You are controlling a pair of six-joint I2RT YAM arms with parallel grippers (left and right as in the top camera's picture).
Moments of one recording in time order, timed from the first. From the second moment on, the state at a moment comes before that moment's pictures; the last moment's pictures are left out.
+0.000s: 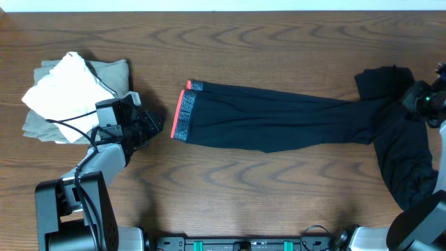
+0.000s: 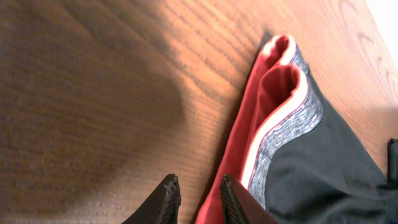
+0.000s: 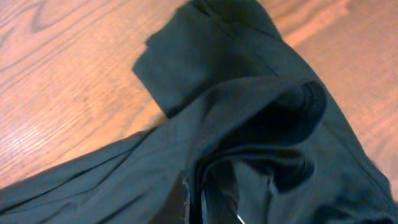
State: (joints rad) left arm 0.17 1.59 0.62 0.06 0.52 -0.47; right arm -0.48 1.56 1.29 -0.74 -0.15 0.18
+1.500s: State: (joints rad) left arm 0.17 1.59 0.62 0.03 0.52 -0.47; right arm 0.37 1.79 1.25 -0.73 -0.30 -0.05
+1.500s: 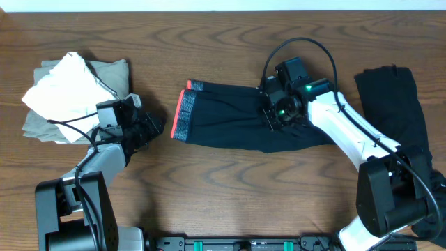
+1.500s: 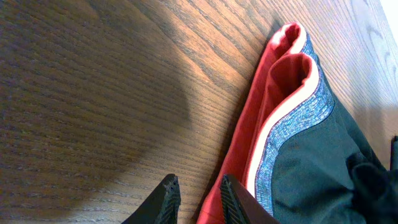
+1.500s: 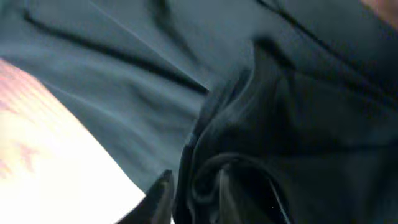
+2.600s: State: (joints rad) left arm 0.17 1.59 0.62 0.03 0.52 -0.47; right arm 0.25 1.78 1.25 -0.80 0.02 0.34
